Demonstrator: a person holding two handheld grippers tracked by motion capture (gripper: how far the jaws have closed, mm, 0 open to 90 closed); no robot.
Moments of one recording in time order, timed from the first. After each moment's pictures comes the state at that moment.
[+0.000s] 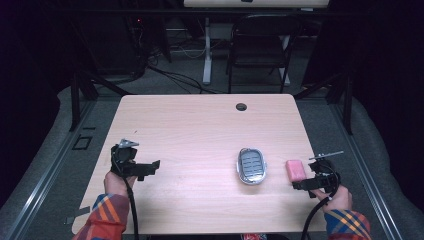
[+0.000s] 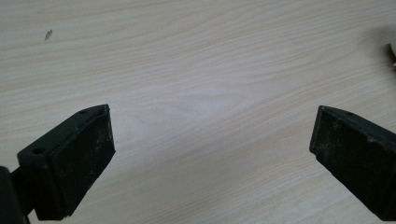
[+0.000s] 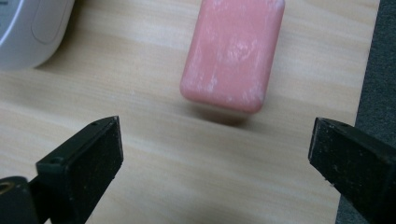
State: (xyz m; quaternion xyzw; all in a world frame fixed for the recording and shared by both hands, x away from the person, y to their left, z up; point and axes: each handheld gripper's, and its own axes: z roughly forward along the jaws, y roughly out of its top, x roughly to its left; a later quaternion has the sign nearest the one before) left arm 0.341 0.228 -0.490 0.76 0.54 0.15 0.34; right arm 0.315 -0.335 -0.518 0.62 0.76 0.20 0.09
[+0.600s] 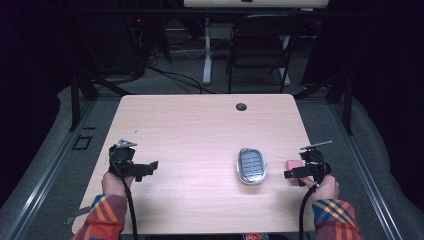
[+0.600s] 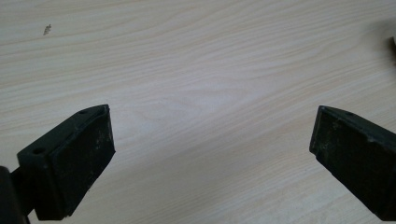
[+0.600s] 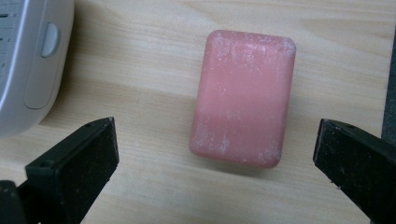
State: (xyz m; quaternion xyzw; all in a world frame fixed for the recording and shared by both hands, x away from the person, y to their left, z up) left arm 0.343 0.230 -0.492 0.77 0.53 0.15 0.33; right arm 0.349 -0.319 -0.521 0.65 0.74 0.18 0.08
